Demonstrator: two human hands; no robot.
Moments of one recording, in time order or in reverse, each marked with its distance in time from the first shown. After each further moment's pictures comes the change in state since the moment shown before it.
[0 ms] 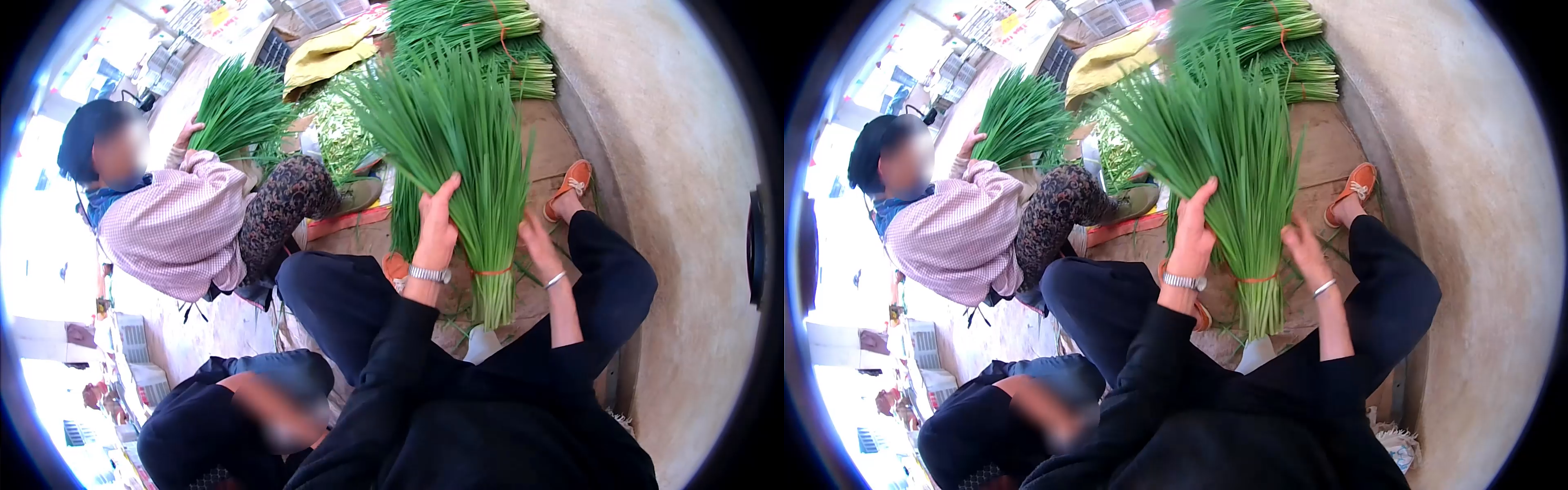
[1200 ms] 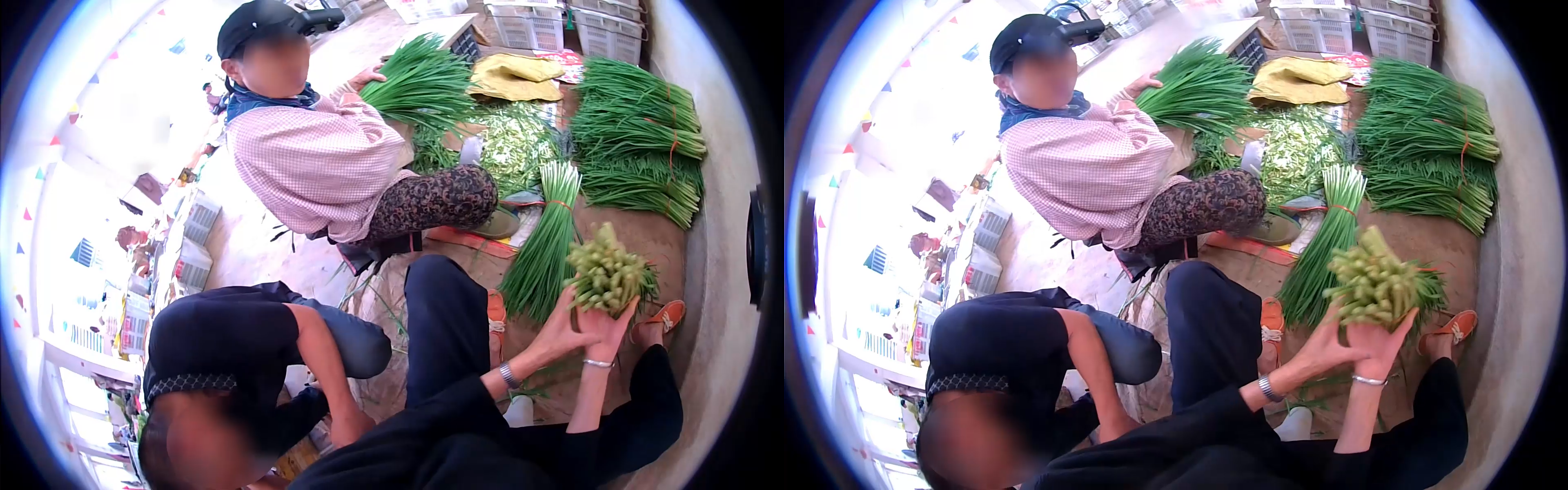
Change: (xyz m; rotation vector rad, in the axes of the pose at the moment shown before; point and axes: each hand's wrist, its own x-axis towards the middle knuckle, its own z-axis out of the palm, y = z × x) left_hand -0.079 -0.011 -0.017 0.889 -0.101 0.386; right_hand 0.025 -0.061 0.086 1.505 -0.404 0.174
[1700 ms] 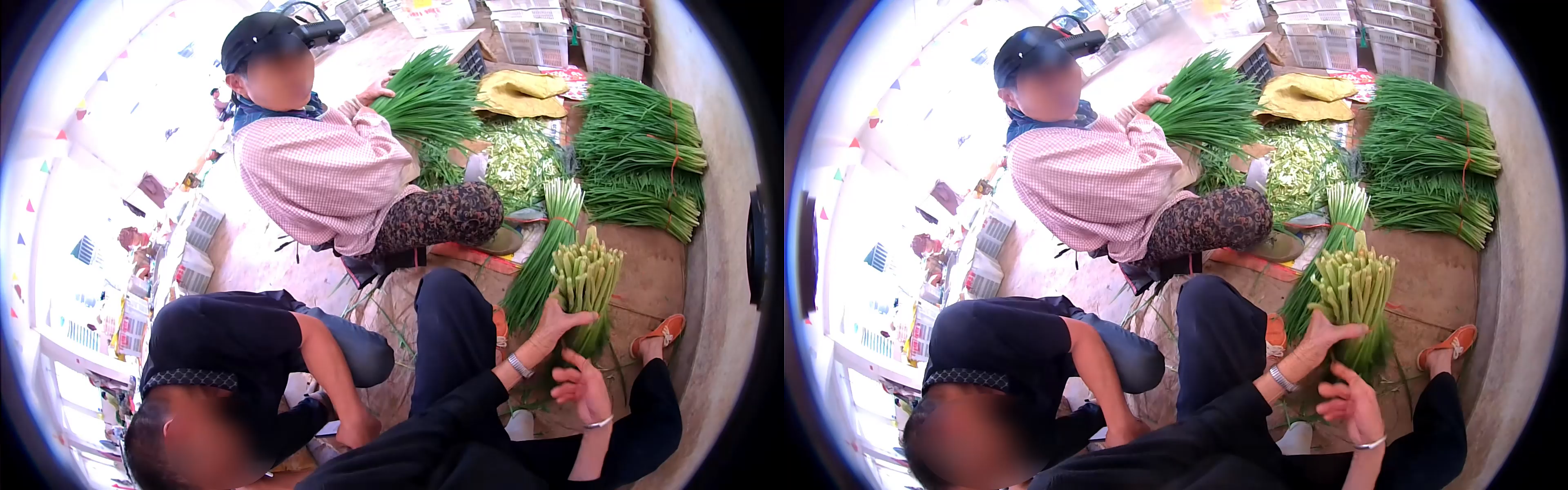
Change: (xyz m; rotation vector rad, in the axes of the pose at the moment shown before) left_hand 0.040 0.007 -0.020 -0.506 0.103 -0.215; right_hand -0.078 -0.005 0.026 -0.909 0.123 0.462
